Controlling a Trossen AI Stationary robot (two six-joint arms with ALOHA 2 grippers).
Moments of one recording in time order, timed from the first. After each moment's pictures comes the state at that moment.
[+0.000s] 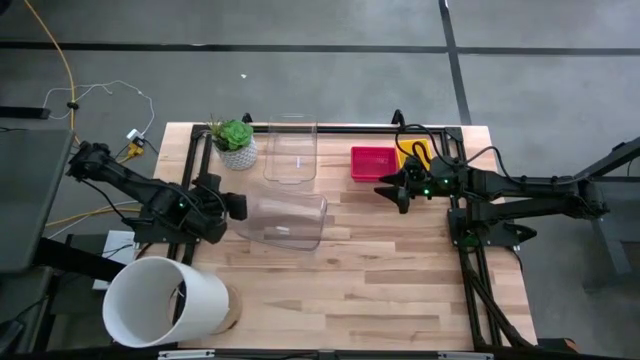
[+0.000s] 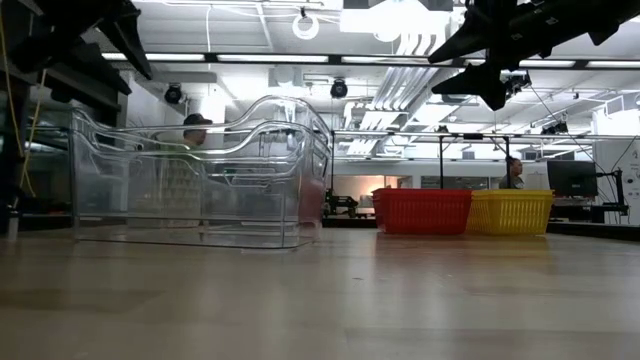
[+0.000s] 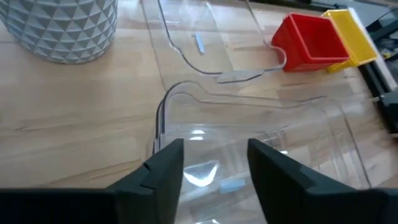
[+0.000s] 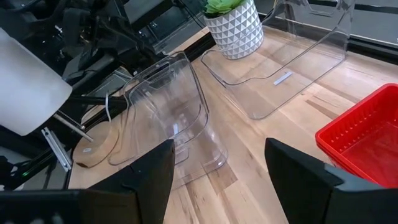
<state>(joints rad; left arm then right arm) -0.35 0.96 0.87 -1.18 -0.78 -1.76 -0.16 0.82 0.55 -0.07 0.02 0.52</state>
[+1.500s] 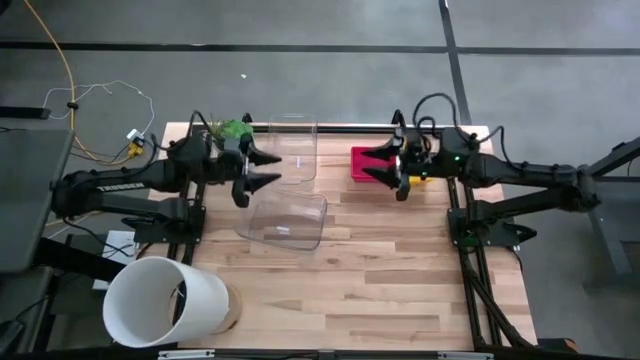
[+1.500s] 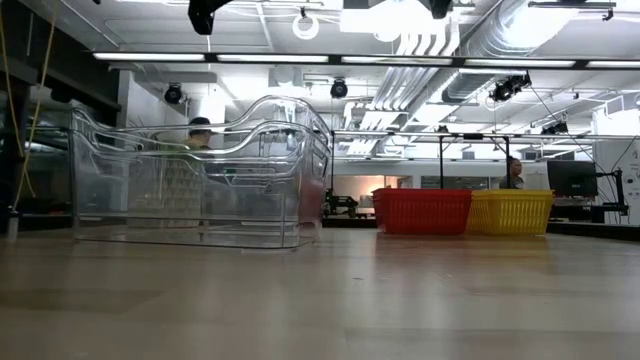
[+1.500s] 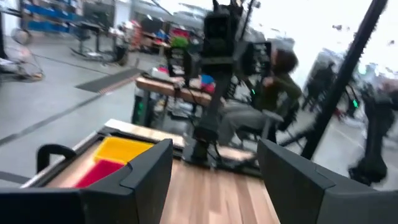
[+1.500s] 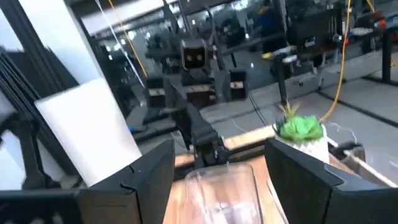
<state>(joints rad) 0.32 0.85 0.72 0.17 0.15 -0.23 -0.15 1.00 0.92 0.12 -0.12 0.28</state>
